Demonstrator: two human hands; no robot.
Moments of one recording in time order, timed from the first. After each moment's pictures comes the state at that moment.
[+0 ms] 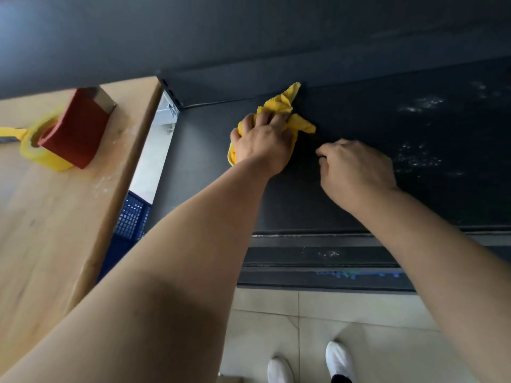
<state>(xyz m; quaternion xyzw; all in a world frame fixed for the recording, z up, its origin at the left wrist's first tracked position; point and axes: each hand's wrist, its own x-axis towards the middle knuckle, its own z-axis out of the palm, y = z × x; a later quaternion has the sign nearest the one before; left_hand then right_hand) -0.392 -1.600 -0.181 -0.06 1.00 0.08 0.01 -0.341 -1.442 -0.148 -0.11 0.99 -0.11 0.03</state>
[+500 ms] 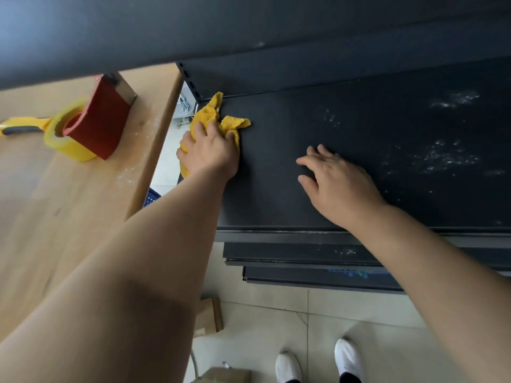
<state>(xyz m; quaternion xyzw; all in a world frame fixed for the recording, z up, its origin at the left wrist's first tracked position) -0.361 -1.710 -0.186 -0.29 0.96 0.07 -0.01 -0.322 -1.485 -0.171 -0.22 0.95 -0.19 0.08</state>
